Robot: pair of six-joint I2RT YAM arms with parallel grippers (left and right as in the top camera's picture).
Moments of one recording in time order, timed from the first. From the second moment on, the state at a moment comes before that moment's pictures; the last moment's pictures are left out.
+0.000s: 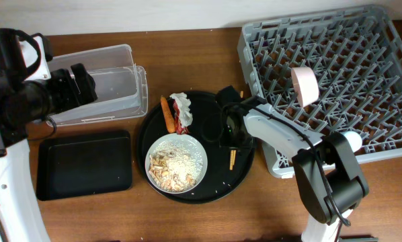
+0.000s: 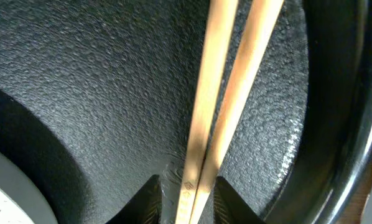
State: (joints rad) left arm 0.12 1.52 2.12 -1.53 0.11 -0.19; right arm 0.48 1.92 1.27 -0.86 -0.07 0.51
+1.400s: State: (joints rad) left arm 0.12 1.52 2.12 -1.53 0.11 -0.19; right arm 0.48 2.05 1.43 -0.85 -0.08 0.43
